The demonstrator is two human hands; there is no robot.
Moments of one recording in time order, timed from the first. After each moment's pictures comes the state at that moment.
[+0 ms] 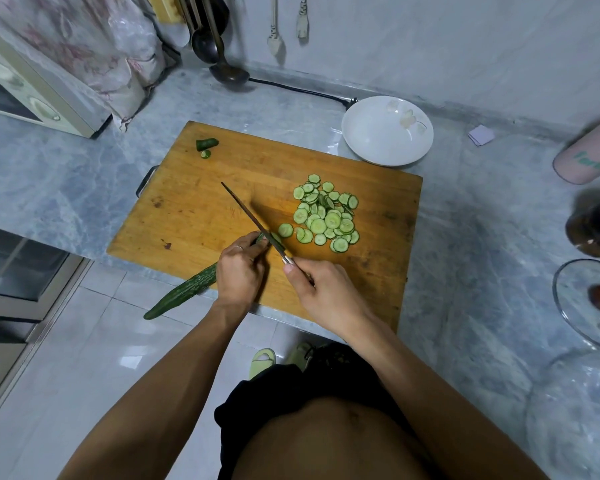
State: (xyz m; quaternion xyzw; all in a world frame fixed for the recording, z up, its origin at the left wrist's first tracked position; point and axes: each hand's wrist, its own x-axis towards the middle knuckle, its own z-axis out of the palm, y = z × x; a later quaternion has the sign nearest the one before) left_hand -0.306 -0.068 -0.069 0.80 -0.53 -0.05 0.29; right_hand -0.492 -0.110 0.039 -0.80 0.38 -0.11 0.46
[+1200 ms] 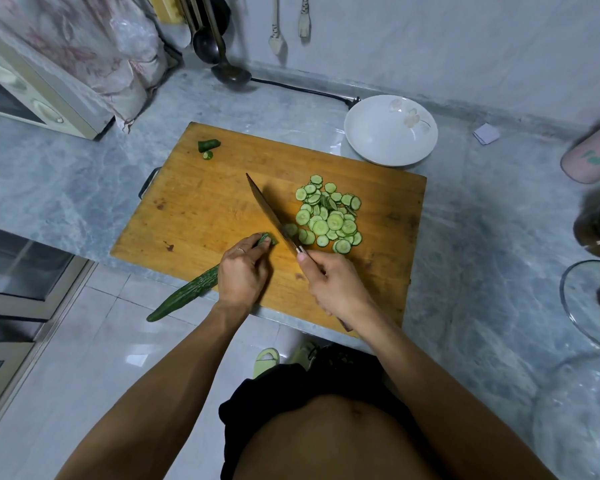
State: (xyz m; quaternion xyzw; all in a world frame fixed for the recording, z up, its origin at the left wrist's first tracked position) left_hand -0.310 -0.067 -0.062 0.78 -0.53 -0.01 0.32; right_hand -0.490 -0.128 0.019 -0.72 0.42 -0.14 0.53
